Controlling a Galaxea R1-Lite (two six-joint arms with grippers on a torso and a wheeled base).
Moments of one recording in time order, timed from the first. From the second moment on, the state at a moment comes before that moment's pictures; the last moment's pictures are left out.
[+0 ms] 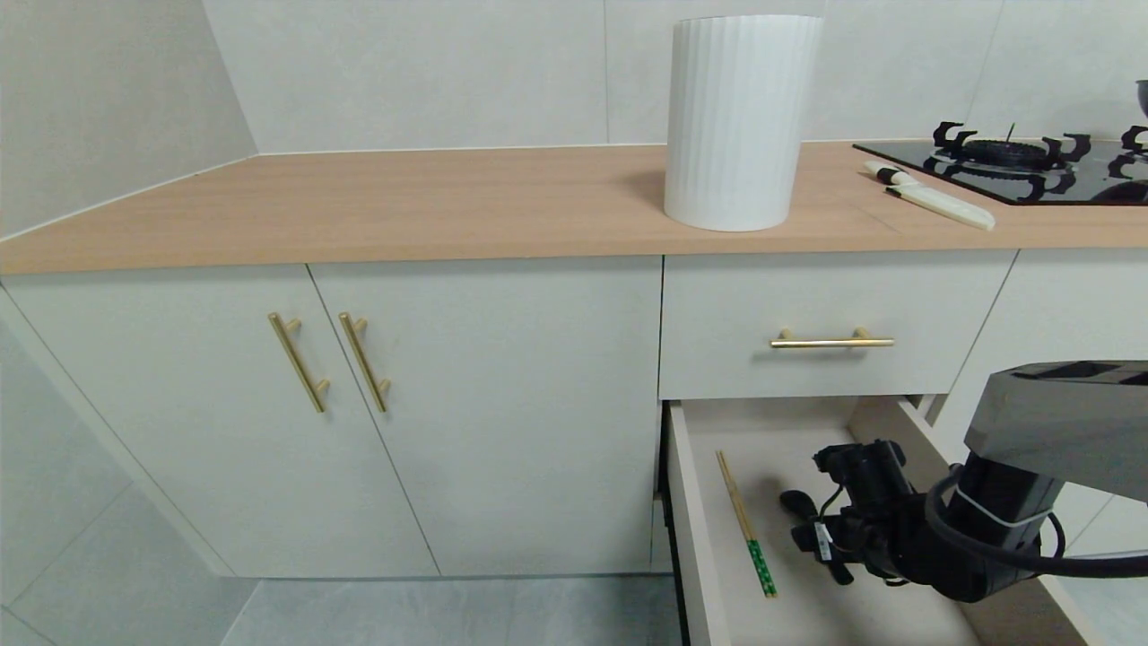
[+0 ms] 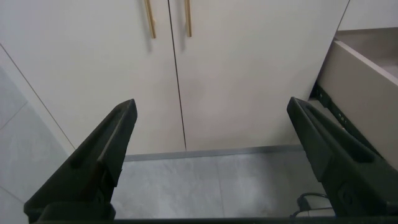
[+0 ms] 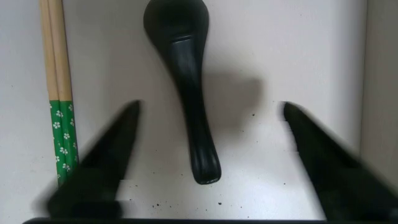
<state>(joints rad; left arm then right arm) 0.00 0.00 0.00 0.00 -0.05 0.02 0.30 2.31 -0.69 -0.75 -0.28 0.16</state>
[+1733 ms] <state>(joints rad) 0.00 0.00 0.00 0.00 -0.05 0.02 0.38 1.74 -0.72 -0.12 -0.19 0.20</state>
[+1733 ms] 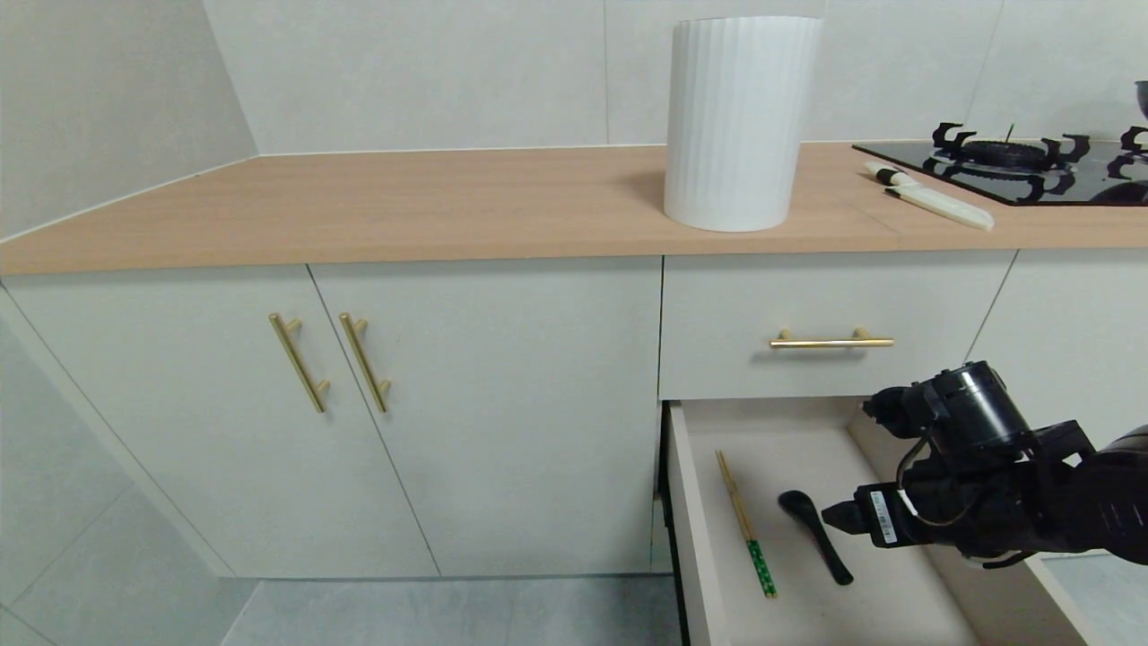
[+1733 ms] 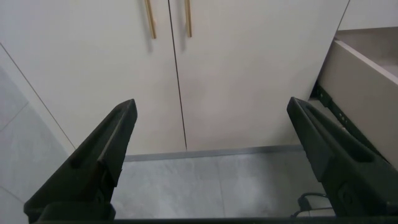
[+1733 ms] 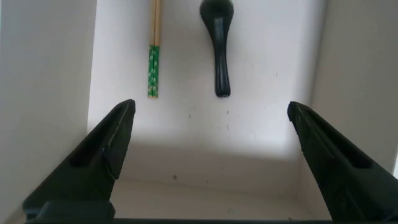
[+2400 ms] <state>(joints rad) 0.00 0.00 0.00 0.00 -0.05 0.02 0.39 1.72 -0.75 -0.08 -0.19 0.22</state>
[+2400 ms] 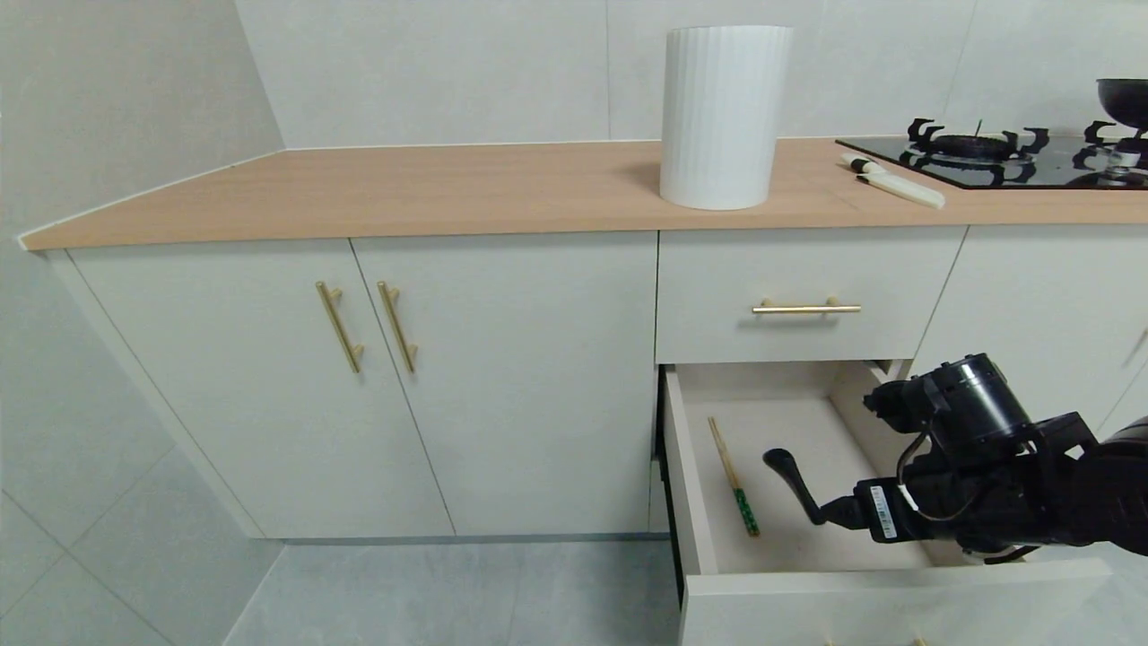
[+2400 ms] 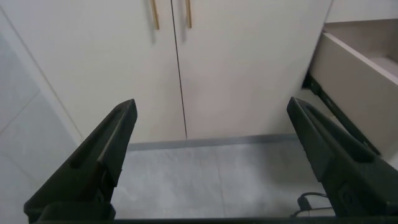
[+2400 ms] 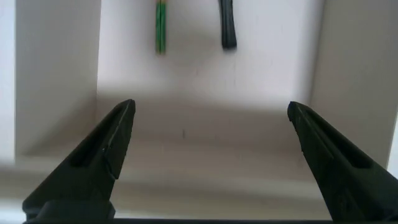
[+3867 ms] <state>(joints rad) 0.00 0.00 0.00 0.00 -0.05 0.02 0.57 1.61 -0.73 0.36 -0.20 0.13</state>
